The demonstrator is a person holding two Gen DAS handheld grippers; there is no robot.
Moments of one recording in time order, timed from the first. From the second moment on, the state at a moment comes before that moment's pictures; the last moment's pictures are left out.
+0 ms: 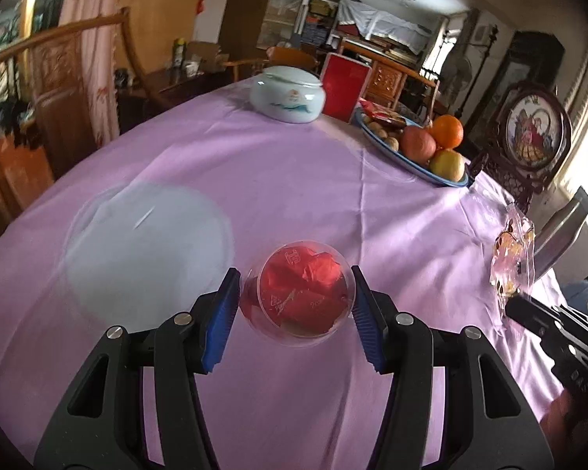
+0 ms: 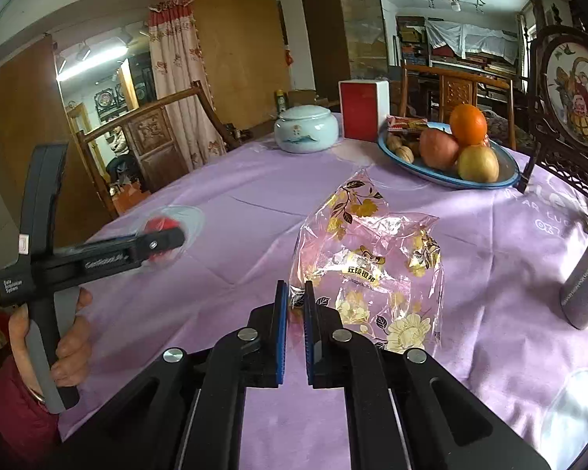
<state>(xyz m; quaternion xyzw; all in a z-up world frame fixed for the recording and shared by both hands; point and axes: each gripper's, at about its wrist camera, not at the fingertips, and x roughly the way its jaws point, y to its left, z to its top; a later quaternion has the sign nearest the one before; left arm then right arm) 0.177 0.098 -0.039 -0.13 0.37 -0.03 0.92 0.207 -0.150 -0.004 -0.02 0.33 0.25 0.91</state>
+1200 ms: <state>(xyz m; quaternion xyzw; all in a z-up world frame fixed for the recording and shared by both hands) -0.134 0.339 -0.064 -0.20 0.34 0.20 0.90 0.015 0.035 0.054 -0.07 0.24 0.46 0.85</state>
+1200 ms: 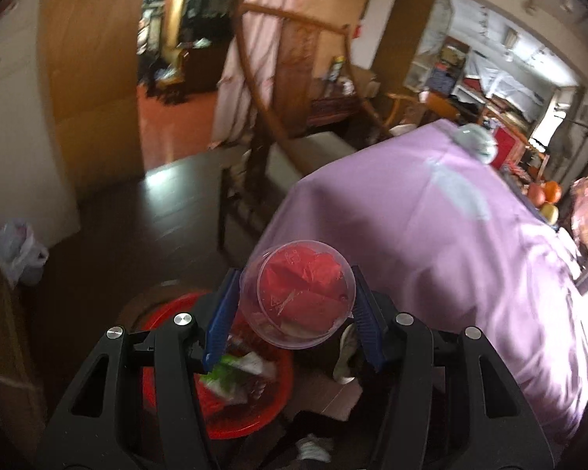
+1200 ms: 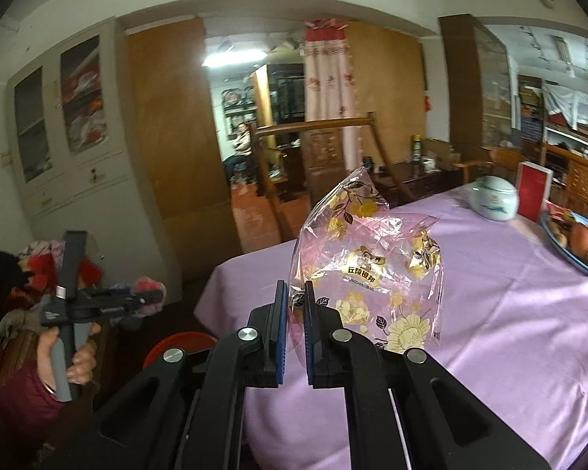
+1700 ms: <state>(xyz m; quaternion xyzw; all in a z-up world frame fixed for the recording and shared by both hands) -0.192 0.413 -0.134 -0.28 0.36 0.25 0.85 -0.028 0.170 0.022 -0.12 0.30 0.55 0.77</state>
